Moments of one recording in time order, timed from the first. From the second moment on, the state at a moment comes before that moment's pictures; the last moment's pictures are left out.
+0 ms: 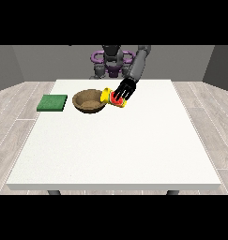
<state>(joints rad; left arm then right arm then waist) -0.89 0.22 -0.07 -0.43 -0.63 0.79 -0.28 -0.33 -0.30 -0.20 -1.94 -0.39 0.13 0.30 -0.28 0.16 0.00</state>
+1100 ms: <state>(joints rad) -1.12 0.03 -0.68 -0.14 -1.44 0.62 0.35 -0.31 -0.26 -0.19 -1.66 -0.33 0.14 0.23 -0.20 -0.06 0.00</state>
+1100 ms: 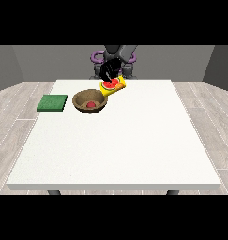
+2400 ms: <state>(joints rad) -0.69 0.17 -0.08 -0.70 -0.57 0.78 -0.31 -0.23 -0.27 -0.26 -1.79 -0.33 0.11 0.16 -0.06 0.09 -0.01</state>
